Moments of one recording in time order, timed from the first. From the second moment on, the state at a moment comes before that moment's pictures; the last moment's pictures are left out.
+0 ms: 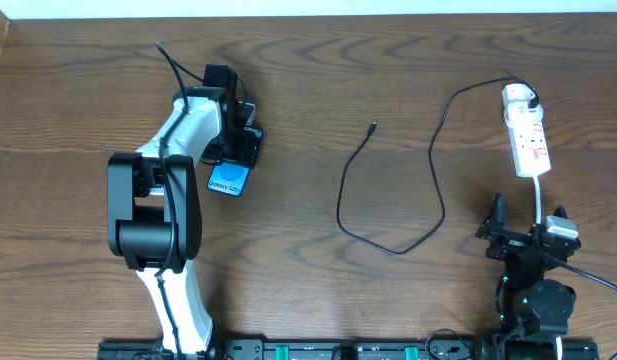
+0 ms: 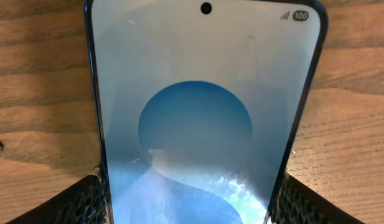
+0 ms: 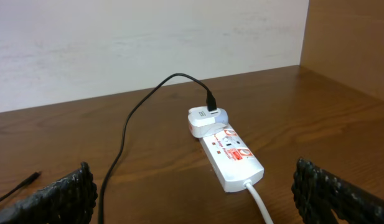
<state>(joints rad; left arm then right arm) -0.08 2.10 1.46 -0.85 0.03 0.14 -0.06 0.01 0.01 -0.05 0.17 0.09</state>
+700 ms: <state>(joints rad) -0.08 2.08 1.45 -0.92 0.12 -0.24 -0.06 0.01 0.01 -0.05 0.17 0.09</state>
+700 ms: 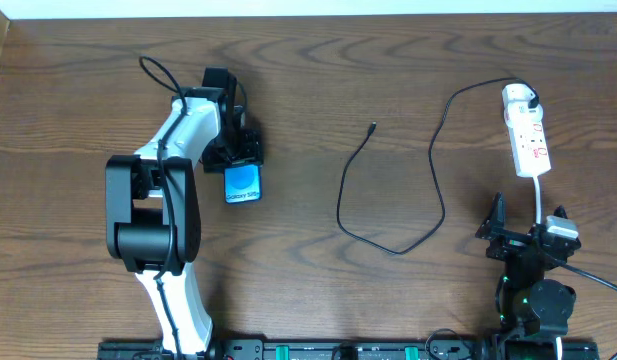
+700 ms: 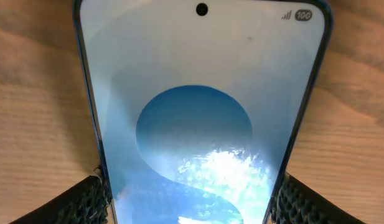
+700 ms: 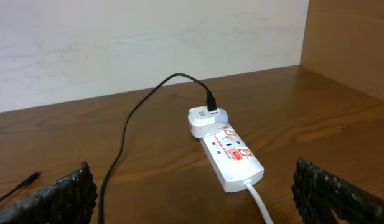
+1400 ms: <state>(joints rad) -0.08 2.08 1.45 -0.93 0.37 -0.38 -0.06 0.01 0.01 -0.05 0.17 0.09</state>
